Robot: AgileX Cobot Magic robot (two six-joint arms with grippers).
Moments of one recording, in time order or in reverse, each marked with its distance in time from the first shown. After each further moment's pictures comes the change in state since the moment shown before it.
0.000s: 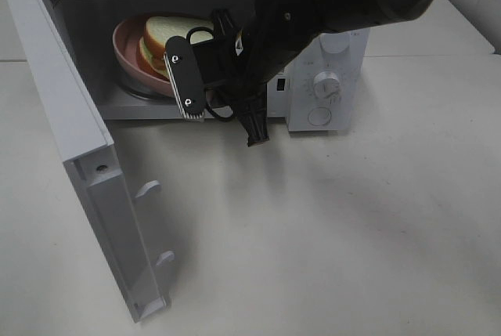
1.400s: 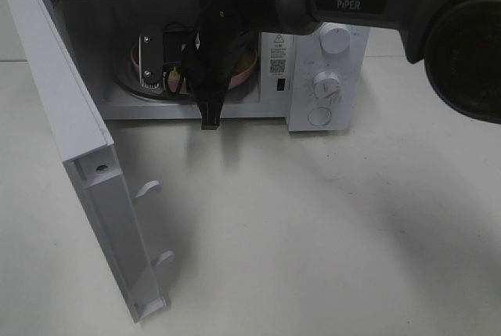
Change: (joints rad) left arm 0.000 0.000 0.000 0.000 0.000 0.000; right arm -0.010 0.366 -0.551 0.001 0.259 0.226
